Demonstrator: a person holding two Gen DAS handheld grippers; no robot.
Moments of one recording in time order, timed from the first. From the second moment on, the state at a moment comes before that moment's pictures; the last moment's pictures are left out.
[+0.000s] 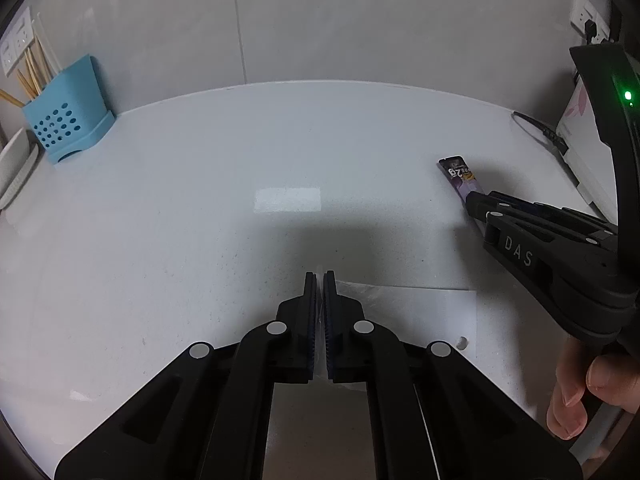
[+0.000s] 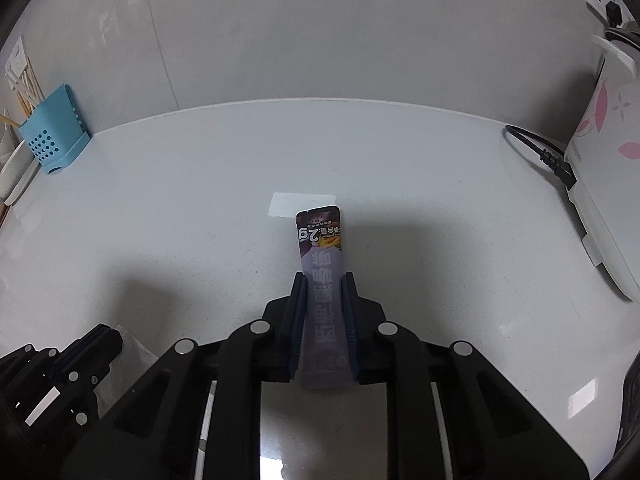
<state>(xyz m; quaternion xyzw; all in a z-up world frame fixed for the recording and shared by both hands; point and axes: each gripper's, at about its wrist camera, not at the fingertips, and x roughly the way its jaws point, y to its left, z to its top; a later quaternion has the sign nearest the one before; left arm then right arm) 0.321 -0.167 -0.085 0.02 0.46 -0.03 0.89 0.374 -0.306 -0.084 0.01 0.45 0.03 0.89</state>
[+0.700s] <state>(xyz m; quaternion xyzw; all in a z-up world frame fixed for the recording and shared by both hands) 0.273 -0.128 -0.038 -0.02 0.43 -0.02 0.90 0.364 -0.323 -0.079 0.05 0.39 0.05 0.92</state>
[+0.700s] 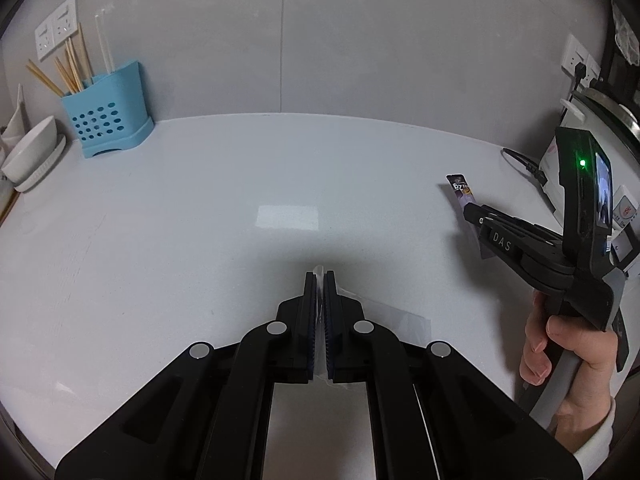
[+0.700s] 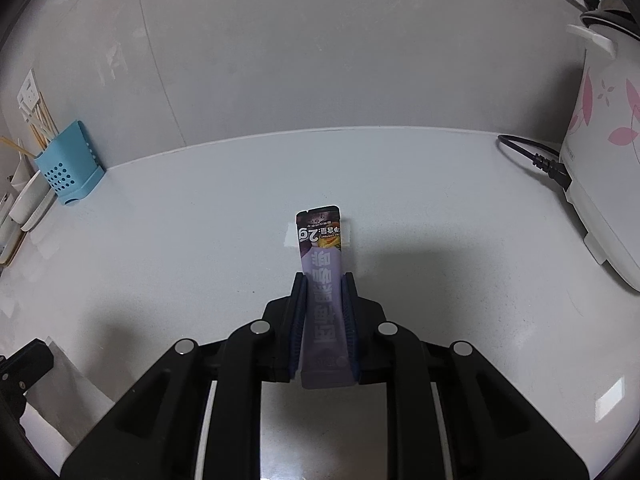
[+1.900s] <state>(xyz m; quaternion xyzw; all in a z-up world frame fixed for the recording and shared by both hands) 0.088 -0.084 0.065 -0.03 0.35 0.00 0.94 0.118 -0.283 0.042 0.04 0.32 0.05 0.95</state>
